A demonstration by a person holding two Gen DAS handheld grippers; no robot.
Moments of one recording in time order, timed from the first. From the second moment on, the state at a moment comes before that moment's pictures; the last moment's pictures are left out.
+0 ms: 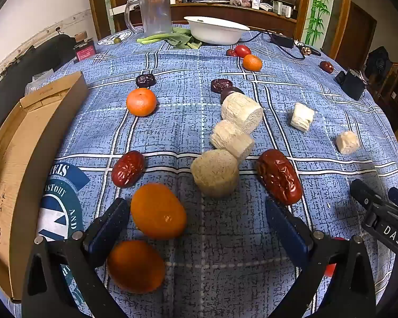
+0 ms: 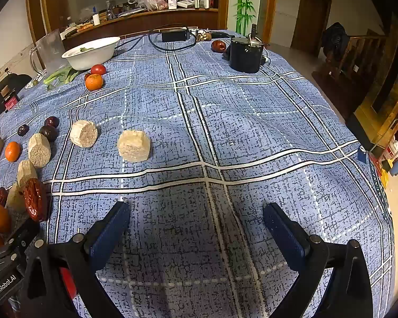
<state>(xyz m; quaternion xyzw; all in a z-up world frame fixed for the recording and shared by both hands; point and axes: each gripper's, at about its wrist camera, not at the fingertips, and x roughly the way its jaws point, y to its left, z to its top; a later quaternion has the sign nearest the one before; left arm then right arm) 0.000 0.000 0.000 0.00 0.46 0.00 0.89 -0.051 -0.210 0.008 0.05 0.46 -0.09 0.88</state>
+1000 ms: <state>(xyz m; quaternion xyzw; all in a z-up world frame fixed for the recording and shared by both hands) 0.001 0.000 -0.003 0.01 0.47 -0.01 0.88 -0.047 -0.208 0.009 0.05 0.46 -0.09 0.88</state>
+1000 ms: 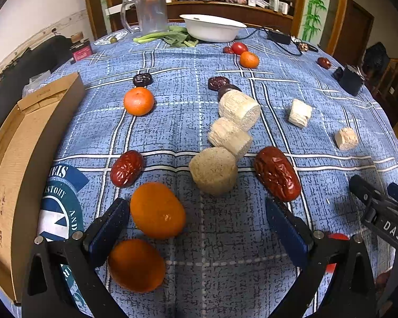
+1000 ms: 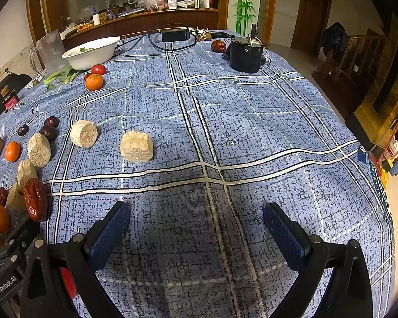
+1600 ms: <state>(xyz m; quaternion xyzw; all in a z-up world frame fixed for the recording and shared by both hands) -0.054 0.037 0.066 0.00 0.37 -0.08 0.92 -0.065 -0.209 0.038 0.11 0.44 -0.09 0.89</state>
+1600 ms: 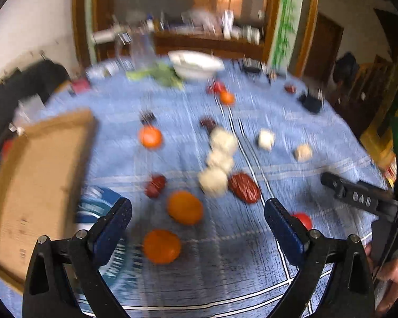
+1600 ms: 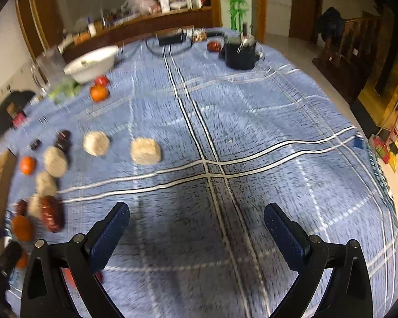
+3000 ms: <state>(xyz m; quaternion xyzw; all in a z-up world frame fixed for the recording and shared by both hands) -0.140 0.097 0.118 -0.02 0.25 -0.03 0.97 -0.182 -0.099 0.081 0.06 0.33 -0.07 0.94</state>
